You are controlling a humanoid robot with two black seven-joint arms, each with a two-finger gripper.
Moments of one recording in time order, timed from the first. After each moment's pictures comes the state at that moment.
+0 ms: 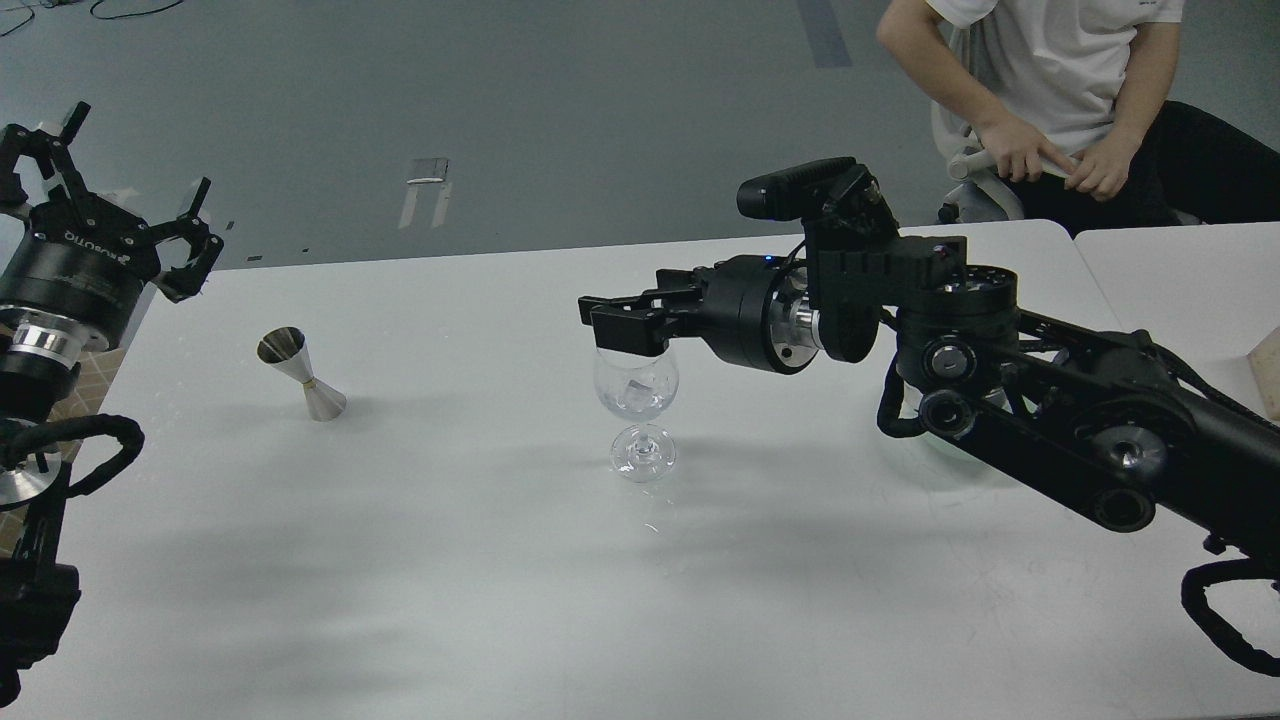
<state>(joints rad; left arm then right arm) -0.27 0.43 -1.65 -1.21 0.39 -0.34 0.03 0.86 -0.25 0.65 1.56 -1.63 0.49 -0.33</state>
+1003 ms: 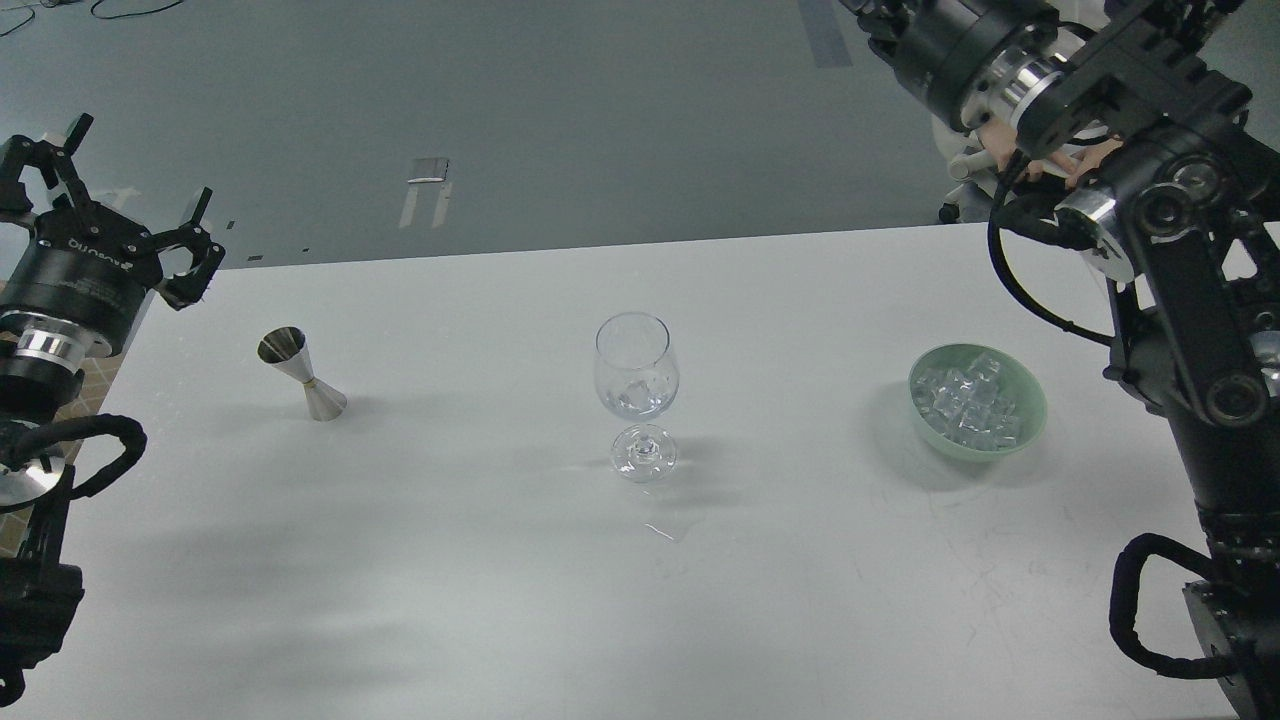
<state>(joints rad) -0.29 0.43 -1.64 -1.17 0.38 -0.34 0.04 0.71 -0.09 1.46 1.45 -1.35 0.28 -0.31</state>
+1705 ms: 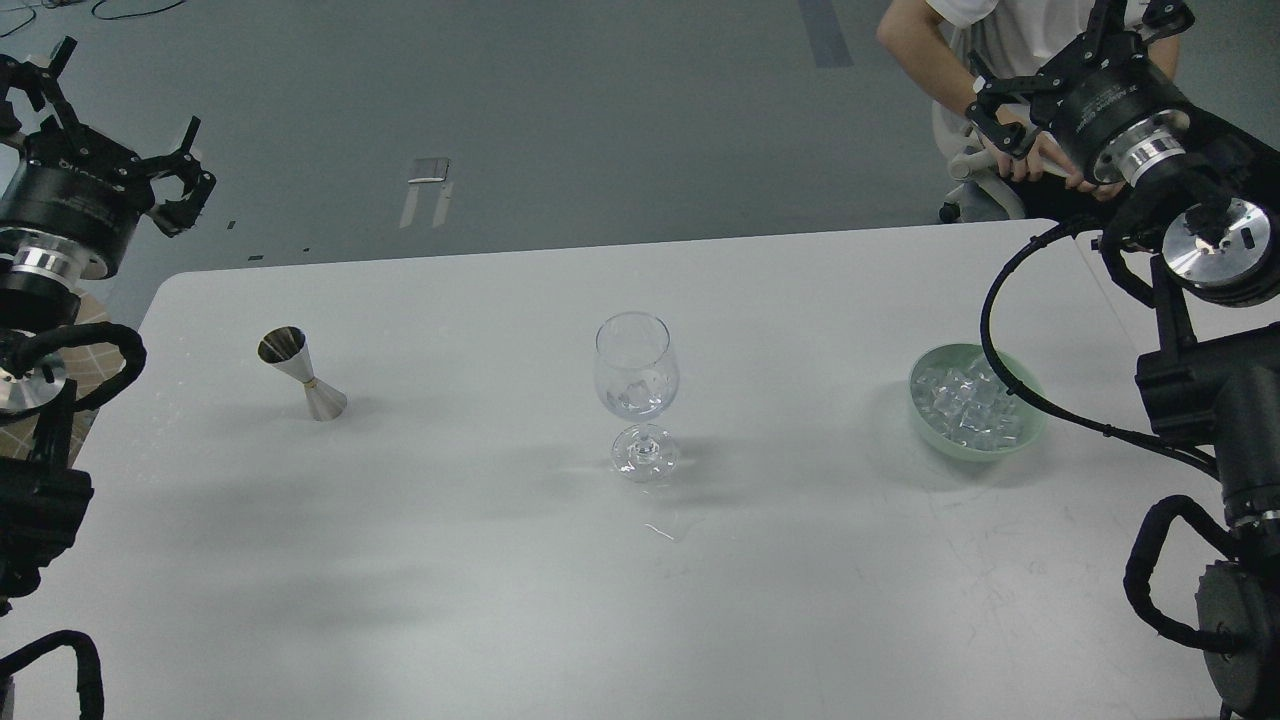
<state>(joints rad) -0.58 0.43 -1.56 -0.89 0.40 -0.39 0.03 0.72 -0.10 1.73 0.93 -0.59 0.22 -0.29</state>
